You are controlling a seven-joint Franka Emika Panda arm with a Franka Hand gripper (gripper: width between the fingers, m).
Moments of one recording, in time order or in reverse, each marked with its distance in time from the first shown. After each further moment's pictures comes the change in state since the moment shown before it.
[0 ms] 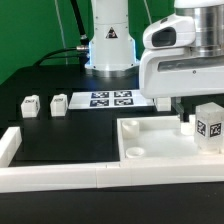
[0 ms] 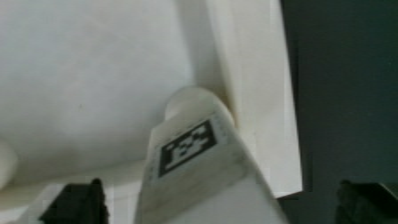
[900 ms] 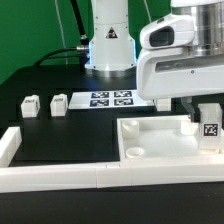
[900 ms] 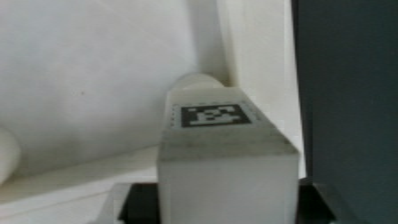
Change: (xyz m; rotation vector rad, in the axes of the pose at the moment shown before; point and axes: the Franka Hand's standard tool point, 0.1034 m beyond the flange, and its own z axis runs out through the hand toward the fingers) arm 0.004 0.002 0.000 0.008 0.014 0.148
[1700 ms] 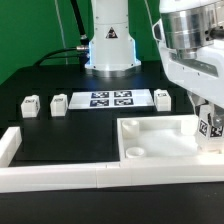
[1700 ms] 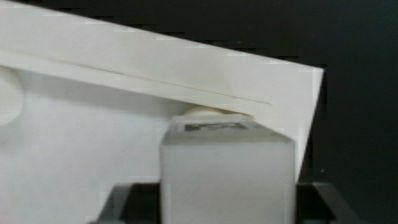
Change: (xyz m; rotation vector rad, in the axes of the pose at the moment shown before) arm -0.007 0.001 0.002 0.069 -0.042 1.073
